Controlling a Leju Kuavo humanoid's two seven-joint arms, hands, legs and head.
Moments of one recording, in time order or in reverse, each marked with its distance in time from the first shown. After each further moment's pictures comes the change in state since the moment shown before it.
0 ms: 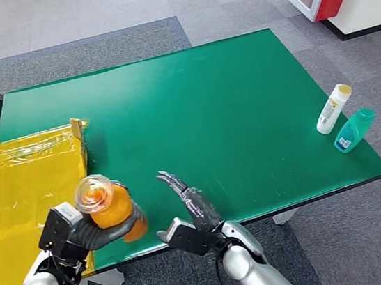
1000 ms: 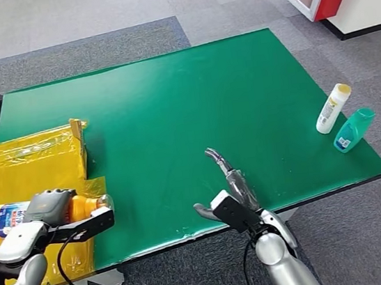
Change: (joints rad) left arm -0.213 0.231 -0.106 0.178 -1.123 -0.166 0.342; right arm 0.063 -0.004 -0.261 -0.146 -0.022 0.070 -0.010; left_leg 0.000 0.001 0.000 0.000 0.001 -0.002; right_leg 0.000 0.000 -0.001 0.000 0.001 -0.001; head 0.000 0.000
